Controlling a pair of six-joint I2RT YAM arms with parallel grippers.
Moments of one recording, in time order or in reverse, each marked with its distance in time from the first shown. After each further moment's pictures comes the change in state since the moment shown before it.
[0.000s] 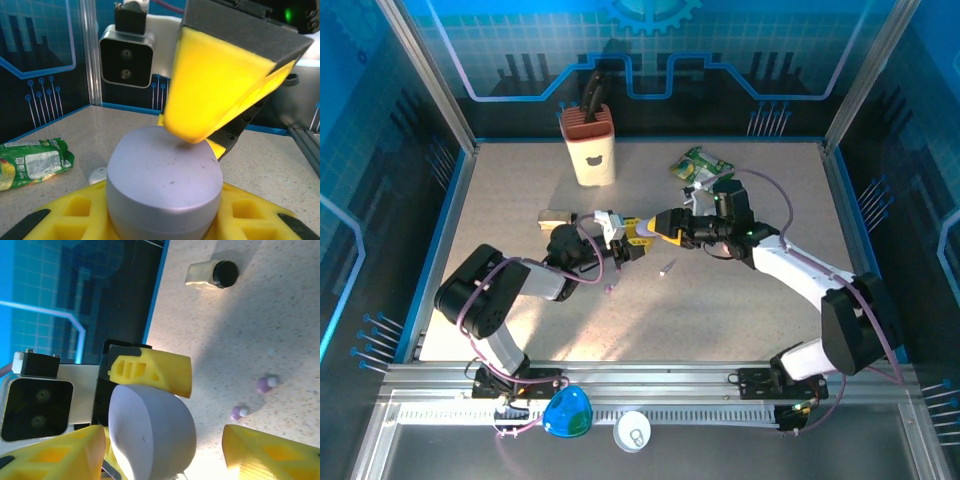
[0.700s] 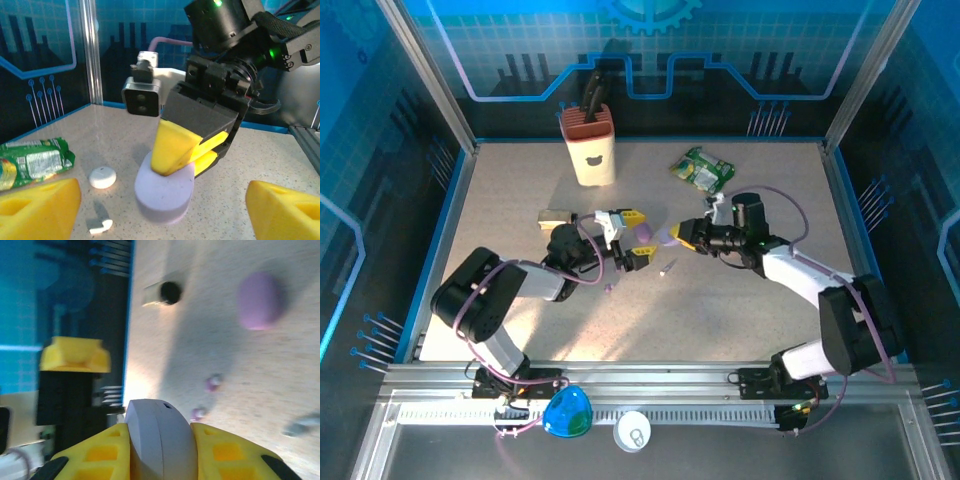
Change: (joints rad) left arm -0.006 -0.038 -0.001 -0.069 -0.022 0.038; right arm -0.140 -0.034 -0.172 0.044 0.063 0.013
